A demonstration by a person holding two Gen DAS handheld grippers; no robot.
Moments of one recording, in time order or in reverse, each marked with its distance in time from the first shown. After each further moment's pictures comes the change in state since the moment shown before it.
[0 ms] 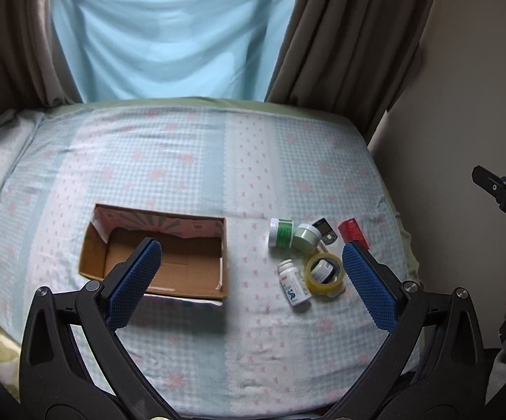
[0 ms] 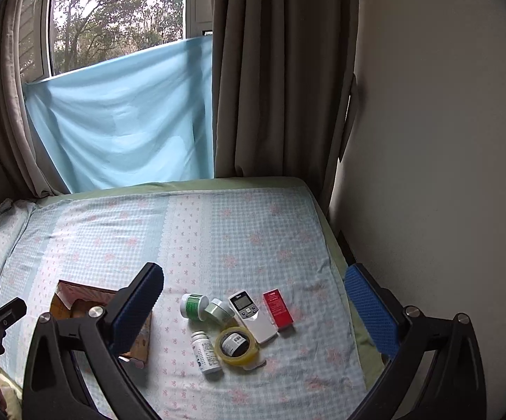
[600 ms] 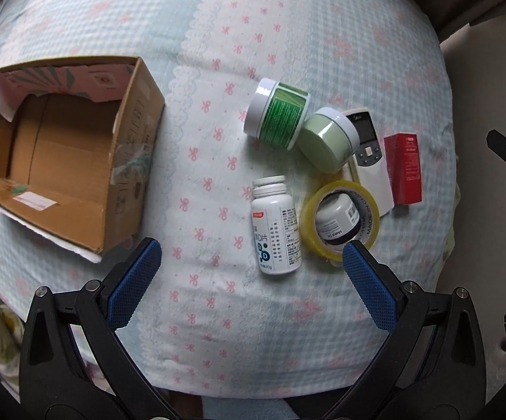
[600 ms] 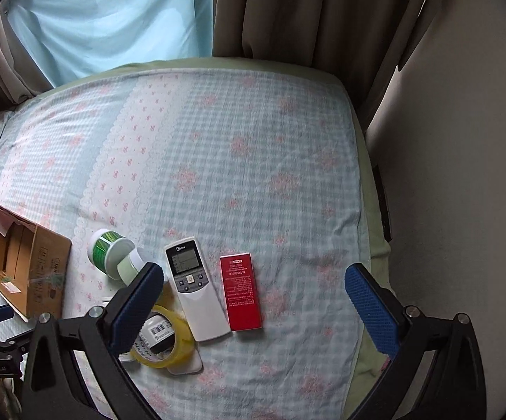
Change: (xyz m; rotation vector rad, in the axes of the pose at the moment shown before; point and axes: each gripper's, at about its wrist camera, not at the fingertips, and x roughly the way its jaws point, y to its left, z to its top) left arm 0.282 -0.051 -0.078 -0.198 0.576 0.092; right arm 0.293 -0.055 -0.047 -0.147 0.443 0.112
